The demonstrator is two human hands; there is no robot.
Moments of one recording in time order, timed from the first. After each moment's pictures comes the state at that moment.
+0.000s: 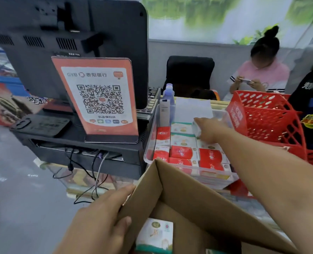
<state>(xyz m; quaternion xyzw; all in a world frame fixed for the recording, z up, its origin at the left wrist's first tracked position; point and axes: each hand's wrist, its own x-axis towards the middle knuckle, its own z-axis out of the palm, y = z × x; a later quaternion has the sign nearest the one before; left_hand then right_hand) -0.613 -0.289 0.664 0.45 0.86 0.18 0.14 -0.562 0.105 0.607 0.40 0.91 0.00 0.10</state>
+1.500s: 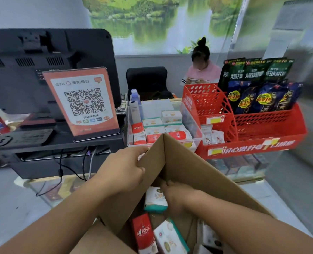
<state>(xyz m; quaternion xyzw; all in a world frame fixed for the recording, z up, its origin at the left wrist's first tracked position) -0.610 -0.274 0.685 0.60 0.77 0.17 0.16 -0.459 -0.170 0.549 0.34 0.90 -0.15 0.21</state>
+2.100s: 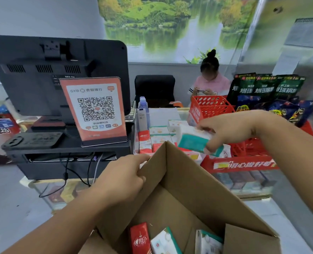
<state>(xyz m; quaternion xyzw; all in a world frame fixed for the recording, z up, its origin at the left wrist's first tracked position) -0.619 -0.281 0.692 0.60 0.77 0.19 0.14 -0.417 -0.085 0.786 0.35 0.91 -0.15 0.18</state>
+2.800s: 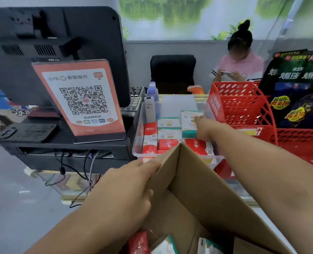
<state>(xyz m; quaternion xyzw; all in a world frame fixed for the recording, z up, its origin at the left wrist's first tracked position) -0.589 -0.253 0.697 0.59 0.79 0.13 0.06 -0.515 0.083 0.612 0.48 0.87 -0.07 0.09</state>
